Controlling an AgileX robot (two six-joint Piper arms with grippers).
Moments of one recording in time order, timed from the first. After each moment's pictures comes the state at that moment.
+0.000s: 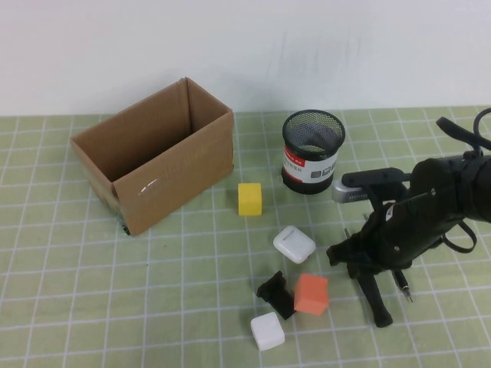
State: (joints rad) right arm 0.45 1.83 -1.03 0.18 0.56 0.05; left arm -0.07 -0.01 0.02 -0.08 0.37 -0.02
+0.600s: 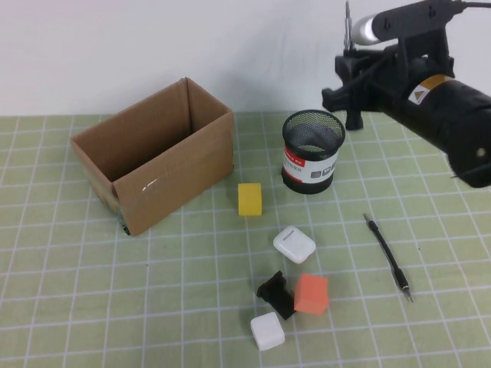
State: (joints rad) right arm 0.45 1.62 -1.08 0.20 -0.23 -0.18; left arm -0.07 -0.01 0.02 -0.08 0.37 -0.02
